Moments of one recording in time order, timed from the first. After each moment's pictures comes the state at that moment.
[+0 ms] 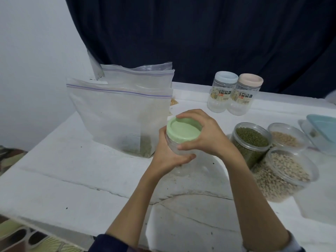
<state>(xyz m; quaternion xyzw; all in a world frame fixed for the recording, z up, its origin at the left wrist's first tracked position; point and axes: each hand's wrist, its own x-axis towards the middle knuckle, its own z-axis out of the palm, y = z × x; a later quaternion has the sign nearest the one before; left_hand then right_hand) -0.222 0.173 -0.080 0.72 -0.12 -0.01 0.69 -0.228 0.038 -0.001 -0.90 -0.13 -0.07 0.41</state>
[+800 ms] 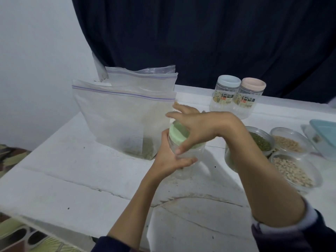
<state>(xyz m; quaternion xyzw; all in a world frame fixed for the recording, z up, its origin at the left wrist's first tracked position) -0.224 0.178 -0.077 0.74 -0.14 -0.02 0.66 -0.220 0.065 0.072 -0.97 -0.18 0.19 0.01</state>
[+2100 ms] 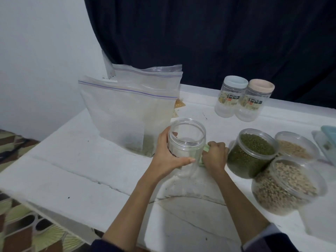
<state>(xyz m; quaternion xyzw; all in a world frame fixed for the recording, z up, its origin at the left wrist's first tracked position) -0.232 0.176 -0.085 0.75 -0.10 0.02 0.65 -0.187 0.008 -0.118 -0.94 0.19 -0.06 0.29</state>
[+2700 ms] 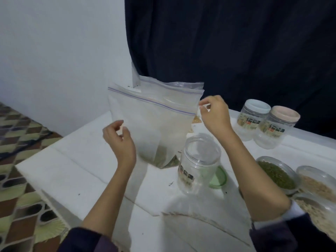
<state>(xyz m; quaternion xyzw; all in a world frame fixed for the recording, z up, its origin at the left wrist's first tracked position) -0.195 0.272 -0.066 0.62 0.18 0.48 0.60 -0.138 0.065 0.039 -0.90 -0.10 -0.21 0.37</state>
